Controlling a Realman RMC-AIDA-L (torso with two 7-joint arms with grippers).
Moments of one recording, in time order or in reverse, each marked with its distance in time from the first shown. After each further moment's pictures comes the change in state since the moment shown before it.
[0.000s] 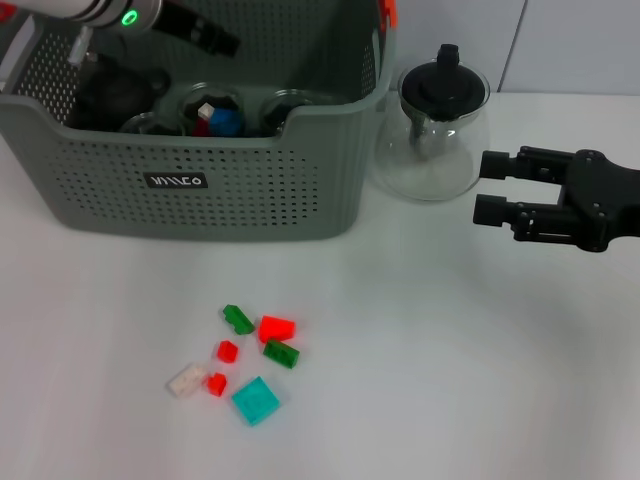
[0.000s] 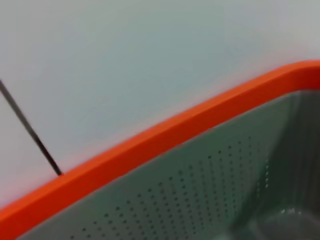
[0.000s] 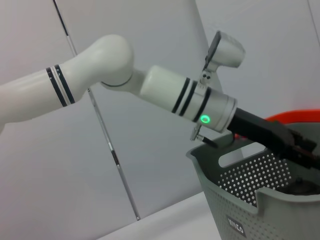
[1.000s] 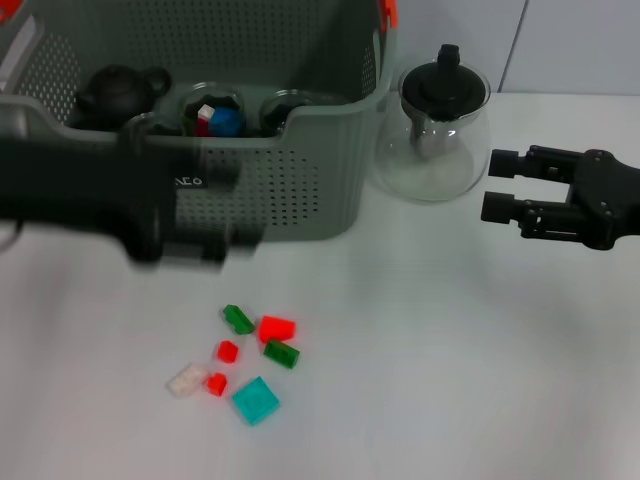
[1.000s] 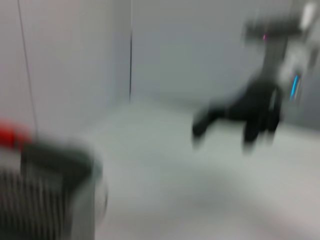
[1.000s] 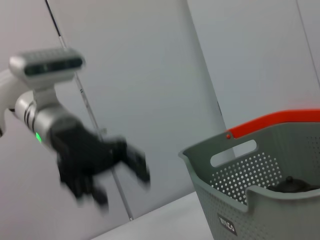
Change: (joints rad) left arm 0.587 -0.080 -0.115 0.794 -0.799 1.065 0.515; right arm -0.007 -0.007 0.007 0.006 0.001 0.010 -0.002
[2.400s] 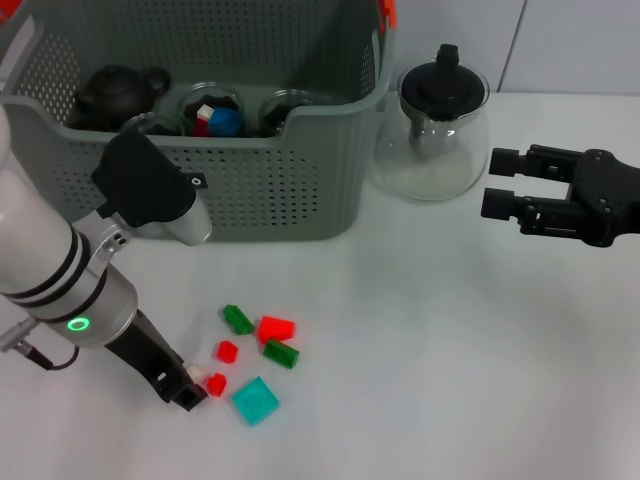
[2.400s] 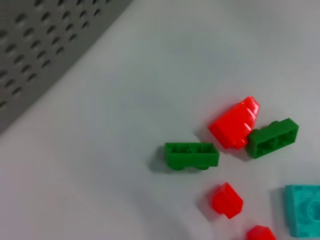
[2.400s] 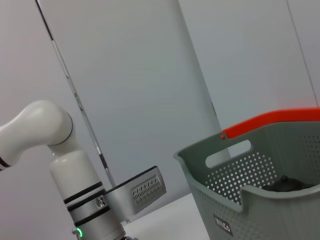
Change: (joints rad) left arm -0.074 -0.014 0.581 -0.331 0.702 -0.349 -0.472; right arm -0.004 0.001 0.002 0.003 0.005 0.011 0.012
